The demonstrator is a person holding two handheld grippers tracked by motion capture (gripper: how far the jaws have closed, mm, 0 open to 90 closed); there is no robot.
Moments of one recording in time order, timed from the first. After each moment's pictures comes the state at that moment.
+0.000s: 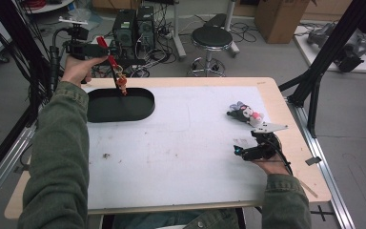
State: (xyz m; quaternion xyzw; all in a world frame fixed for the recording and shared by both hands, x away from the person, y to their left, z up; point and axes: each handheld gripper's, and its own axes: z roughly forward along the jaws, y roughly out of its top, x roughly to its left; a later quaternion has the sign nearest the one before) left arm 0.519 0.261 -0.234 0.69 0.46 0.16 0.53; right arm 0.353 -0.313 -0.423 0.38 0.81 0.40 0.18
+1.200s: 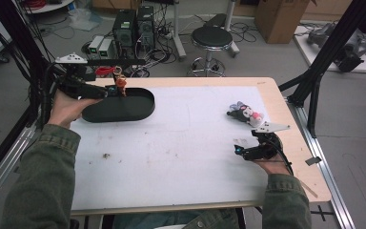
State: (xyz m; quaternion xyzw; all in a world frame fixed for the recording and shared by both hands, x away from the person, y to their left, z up) left arm 0.405 0.246 -0.261 0.75 0.41 0.20 0.48; right arm 0.351 -0.315 -0.420 0.38 0.81 0.41 0.18
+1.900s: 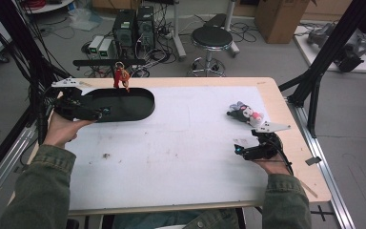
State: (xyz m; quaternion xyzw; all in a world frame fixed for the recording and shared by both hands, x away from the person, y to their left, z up) left arm 0.378 0.266 -0.307 0.75 0.43 0.17 0.47; right arm 0.351 -0.315 -0.418 0.38 0.80 0.42 0.18
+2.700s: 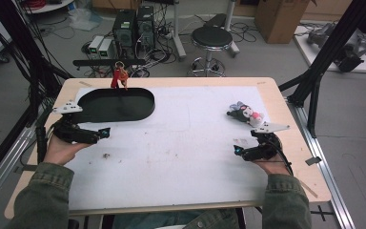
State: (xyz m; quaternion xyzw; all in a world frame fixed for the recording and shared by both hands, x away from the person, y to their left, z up) left arm 0.341 0.271 -0.354 0.76 0.42 0.17 0.46; right arm 0.350 -0.313 -0.419 0.38 0.81 0.41 0.18
